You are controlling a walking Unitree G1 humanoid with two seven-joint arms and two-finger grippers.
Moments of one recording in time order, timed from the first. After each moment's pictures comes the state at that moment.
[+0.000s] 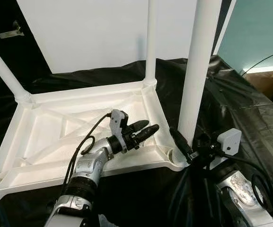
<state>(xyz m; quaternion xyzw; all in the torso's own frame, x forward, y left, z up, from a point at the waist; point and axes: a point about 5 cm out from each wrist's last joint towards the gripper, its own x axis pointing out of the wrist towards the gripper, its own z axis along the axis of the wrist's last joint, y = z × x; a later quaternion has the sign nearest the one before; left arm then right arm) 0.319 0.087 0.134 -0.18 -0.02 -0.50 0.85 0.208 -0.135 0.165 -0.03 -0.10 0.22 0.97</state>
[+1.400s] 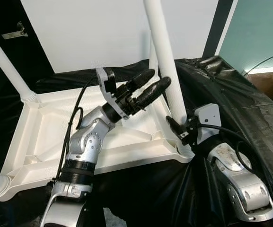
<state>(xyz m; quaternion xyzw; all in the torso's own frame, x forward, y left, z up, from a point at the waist) 0.313 0.073 0.244 -0.18 -0.21 -0.58 0.77 0.250 -0.126 0.188 -0.14 -0.04 0.21 0.97</state>
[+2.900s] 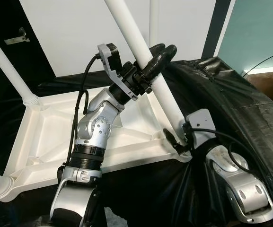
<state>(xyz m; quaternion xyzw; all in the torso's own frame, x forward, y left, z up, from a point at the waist) 0.324 0.061 0.277 -0.21 -0.25 -0.54 0.78 0.250 -0.123 0.189 -0.18 0.00 0.19 0.96</state>
